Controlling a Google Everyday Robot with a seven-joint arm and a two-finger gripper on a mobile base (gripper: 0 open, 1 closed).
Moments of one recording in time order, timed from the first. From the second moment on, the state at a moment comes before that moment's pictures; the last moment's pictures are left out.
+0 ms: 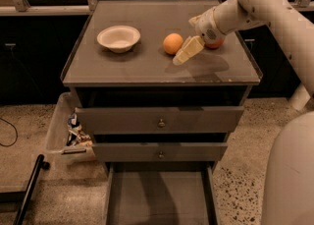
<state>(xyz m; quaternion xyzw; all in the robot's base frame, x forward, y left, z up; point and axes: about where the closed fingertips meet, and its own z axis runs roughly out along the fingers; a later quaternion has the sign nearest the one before) 0.744 -0.117 0.873 -0.53 0.73 0.14 0.40</state>
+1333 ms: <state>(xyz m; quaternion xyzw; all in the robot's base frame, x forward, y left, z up) 0.761 -0.082 0.859 -0.53 0.73 0.19 0.38</state>
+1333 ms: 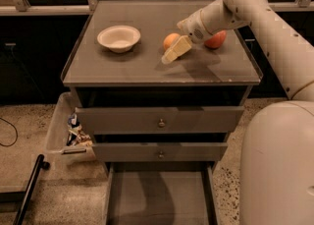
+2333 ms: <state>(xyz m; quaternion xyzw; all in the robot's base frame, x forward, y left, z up) 0.761 -0.082 0.859 -0.53 0.73 0.19 0.38</state>
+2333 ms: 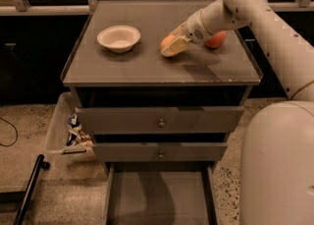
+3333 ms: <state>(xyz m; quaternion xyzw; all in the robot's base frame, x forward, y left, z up) 0.751 -0.067 0.866 -0.56 0.72 0.19 0.37</state>
